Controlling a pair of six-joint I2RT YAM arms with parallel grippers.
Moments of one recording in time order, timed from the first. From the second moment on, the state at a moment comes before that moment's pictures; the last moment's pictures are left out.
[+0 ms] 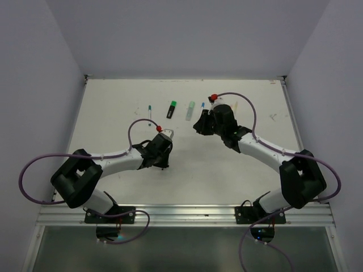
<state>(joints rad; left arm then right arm) -0.77 1.49 0.72 -0.23 -0.13 -0.52 0.56 1.47 0.92 0.05 -0.06 0.51</state>
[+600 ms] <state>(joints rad) -0.77 1.48 0.72 -0.26 -0.14 -0.57 0.58 1.54 0.90 0.07 -0.07 0.56</state>
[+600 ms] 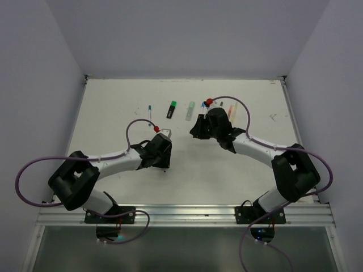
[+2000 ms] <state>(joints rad) -0.47 1.00 0.82 -0.50 -0.54 -0.31 0.86 2.05 1.37 -0.26 0.23 0.83</state>
